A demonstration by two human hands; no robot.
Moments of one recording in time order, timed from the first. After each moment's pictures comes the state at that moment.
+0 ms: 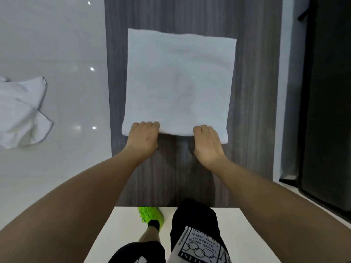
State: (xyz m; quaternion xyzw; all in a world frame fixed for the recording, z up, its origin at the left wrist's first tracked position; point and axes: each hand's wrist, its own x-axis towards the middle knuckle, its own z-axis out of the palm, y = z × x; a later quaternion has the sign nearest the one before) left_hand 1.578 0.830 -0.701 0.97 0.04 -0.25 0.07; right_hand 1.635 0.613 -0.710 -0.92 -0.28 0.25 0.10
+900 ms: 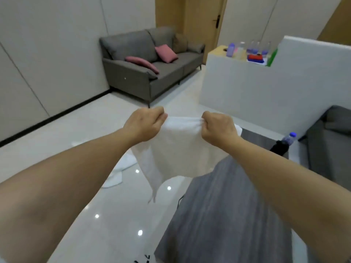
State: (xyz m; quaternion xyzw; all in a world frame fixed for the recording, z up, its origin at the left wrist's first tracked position) left_hand 1.354 1.015 -0.209 0.94 0.24 0.22 0.08; right_hand 1.553 0.852 -0.212 -0.82 -0.54 -0.14 0.15
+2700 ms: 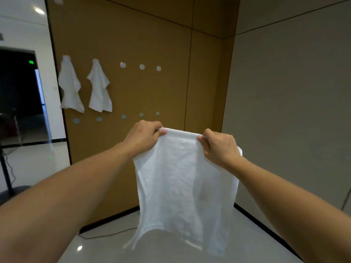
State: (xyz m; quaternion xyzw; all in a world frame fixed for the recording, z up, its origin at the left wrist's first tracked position) left_hand 0.093 0.984 0.005 0.26 0.89 0.23 -0.29; right_hand 0.154 1.245 -0.021 0.11 -0.90 0.00 0.42
